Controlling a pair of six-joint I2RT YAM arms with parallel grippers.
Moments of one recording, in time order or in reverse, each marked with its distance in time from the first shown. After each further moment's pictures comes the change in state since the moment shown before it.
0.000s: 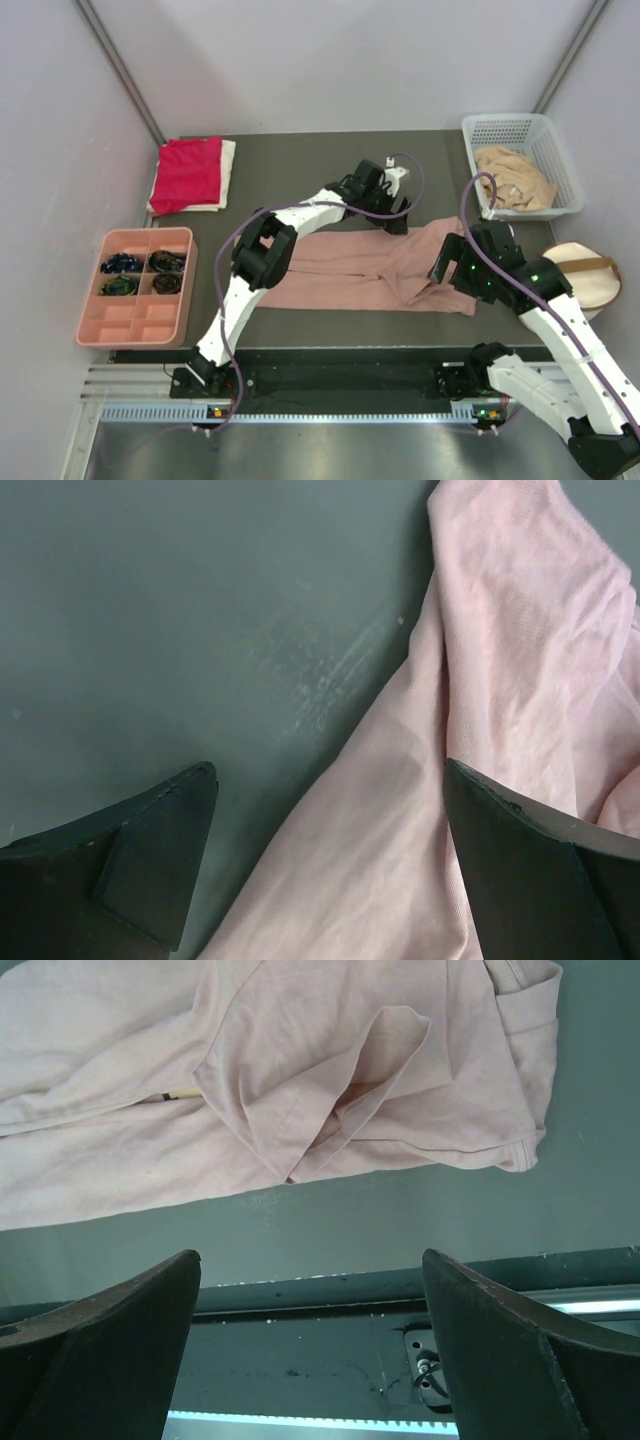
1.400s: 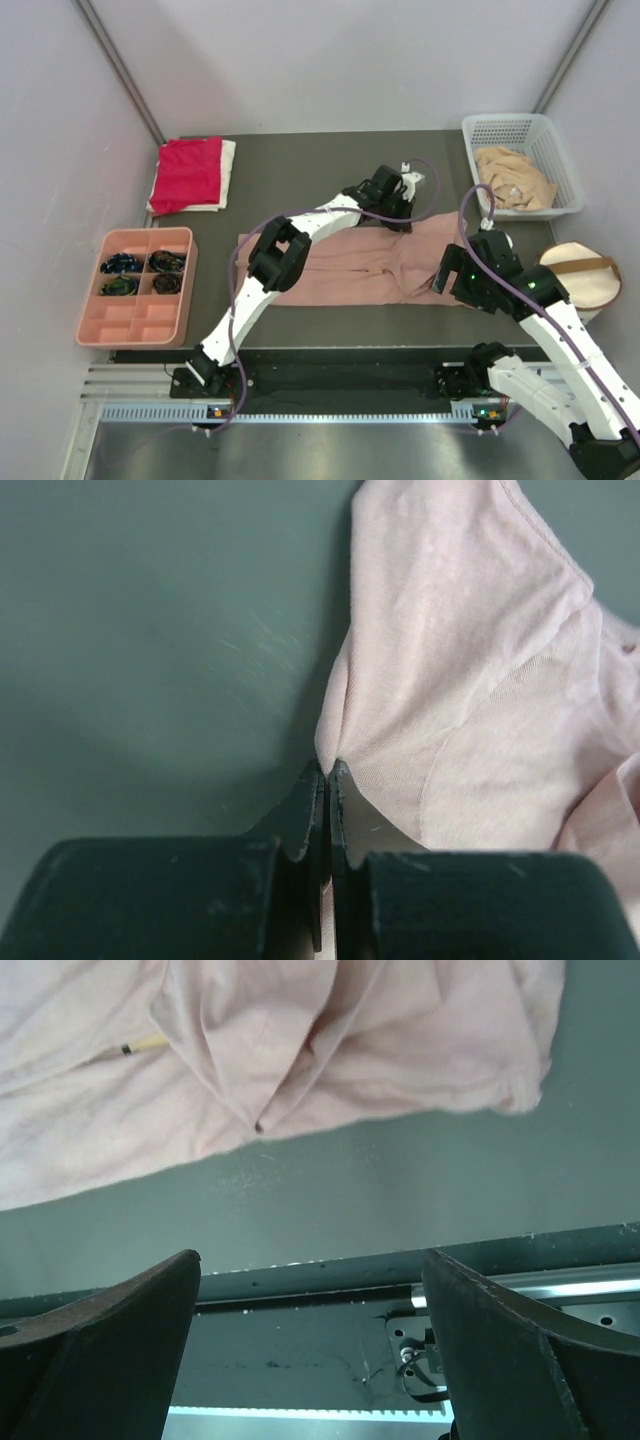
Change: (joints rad) left arm -0.060 0.137 0.190 -0.049 -0.034 -0.045; right arm 0.000 -0.044 -0.076 -0.021 -0.002 0.006
